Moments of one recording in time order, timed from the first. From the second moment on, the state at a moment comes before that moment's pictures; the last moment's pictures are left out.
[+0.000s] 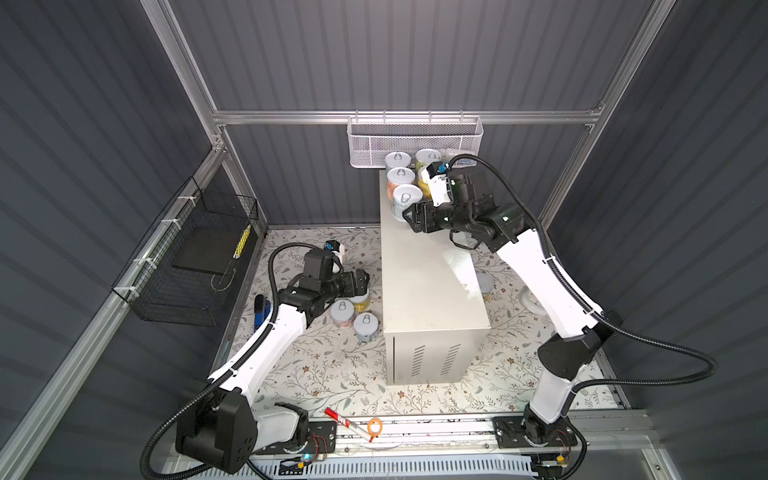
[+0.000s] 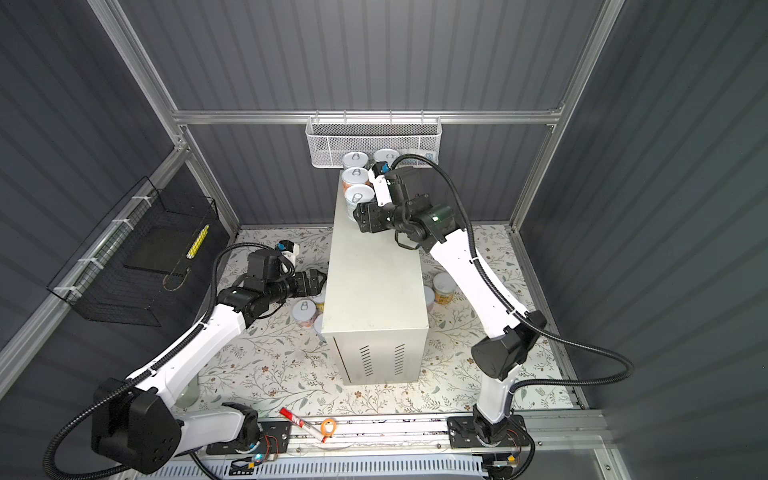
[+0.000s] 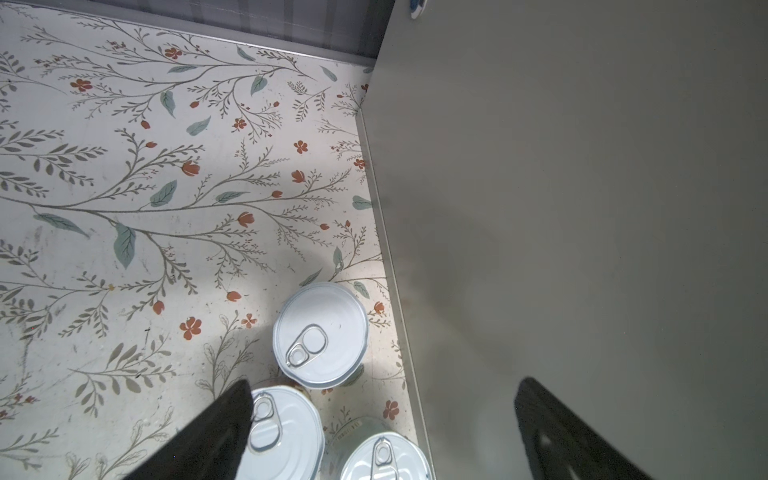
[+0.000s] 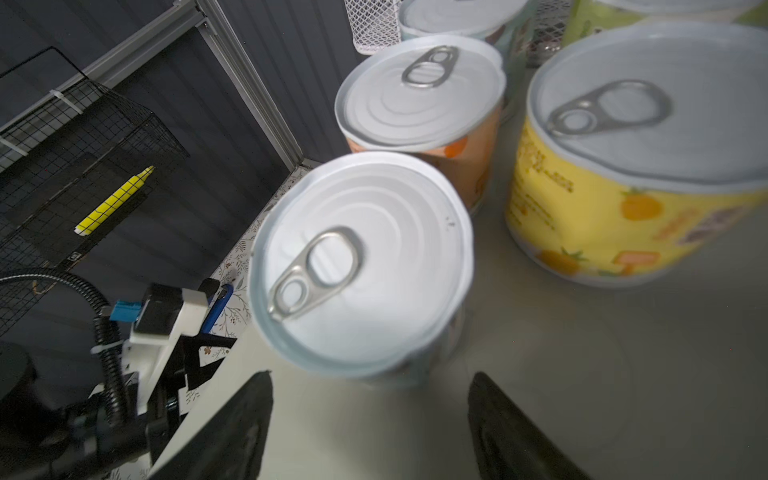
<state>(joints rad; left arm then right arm) -0.35 1.27 0.98 -0.38 0.13 -0.32 0.60 1.77 2.14 -0.84 -0.09 0.24</state>
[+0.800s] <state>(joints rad) -0.41 1.24 0.94 -0.43 0.08 -0.34 0.38 1.00 1.23 -0.77 0.06 0.37</state>
